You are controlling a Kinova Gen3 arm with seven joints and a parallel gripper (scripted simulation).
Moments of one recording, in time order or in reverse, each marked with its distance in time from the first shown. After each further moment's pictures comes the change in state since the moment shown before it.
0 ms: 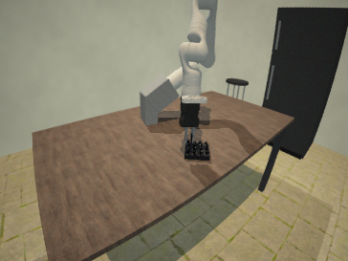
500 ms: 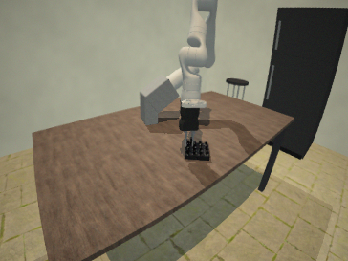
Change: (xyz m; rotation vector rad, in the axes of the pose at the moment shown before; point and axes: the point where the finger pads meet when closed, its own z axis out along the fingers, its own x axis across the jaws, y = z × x) arm 0.000 0.000 0.016 0.001 0.000 0.000
